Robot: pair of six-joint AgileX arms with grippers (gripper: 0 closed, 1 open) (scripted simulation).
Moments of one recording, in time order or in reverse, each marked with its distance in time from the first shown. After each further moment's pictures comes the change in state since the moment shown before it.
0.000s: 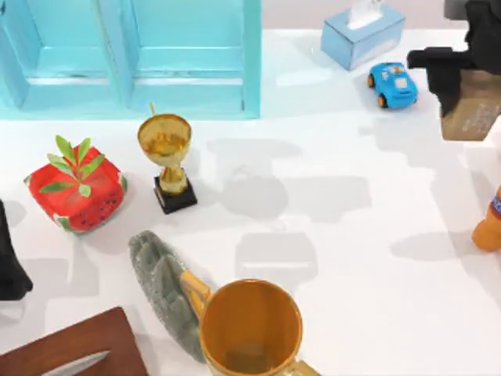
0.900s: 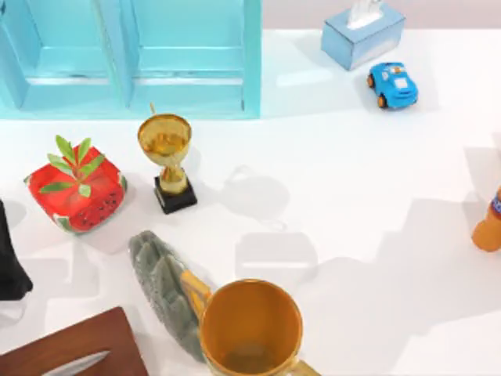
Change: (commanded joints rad) left arm 0.000 0.000 0.000 0.000 0.000 0.000; right arm -0.651 -0.210 -0.236 -0.081 -0.047 -0.718
